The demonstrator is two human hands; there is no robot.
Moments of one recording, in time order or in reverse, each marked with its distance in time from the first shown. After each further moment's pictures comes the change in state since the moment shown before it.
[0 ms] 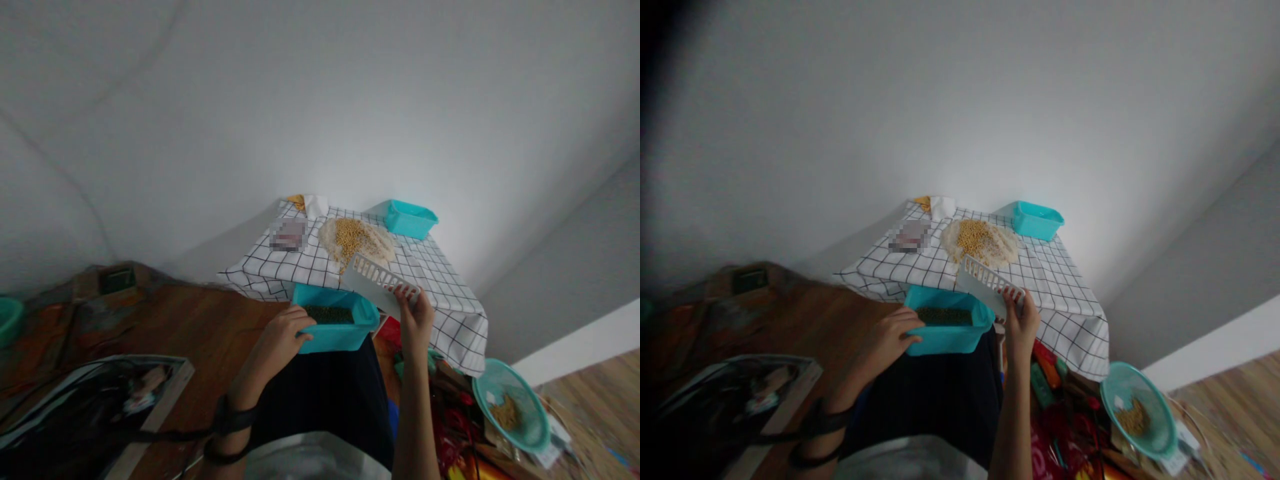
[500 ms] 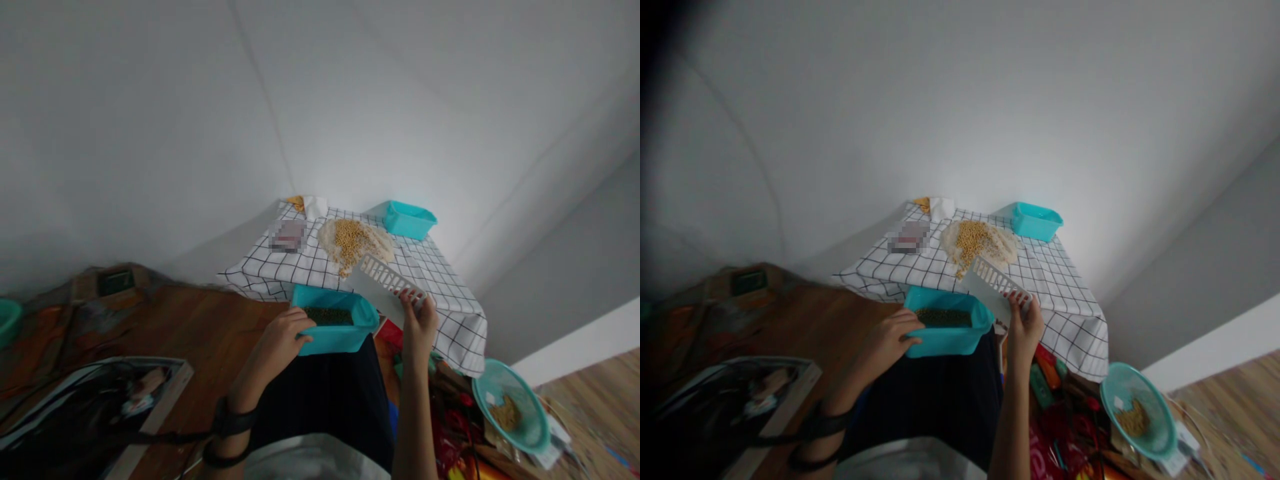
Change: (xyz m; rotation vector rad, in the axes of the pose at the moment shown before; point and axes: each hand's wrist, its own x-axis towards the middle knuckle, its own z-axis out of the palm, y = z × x) left_hand -0.002 -0.003 0.003 0.007 0.018 0.010; right_hand -0.007 0.002 -0.003 0.026 0.091 0.017
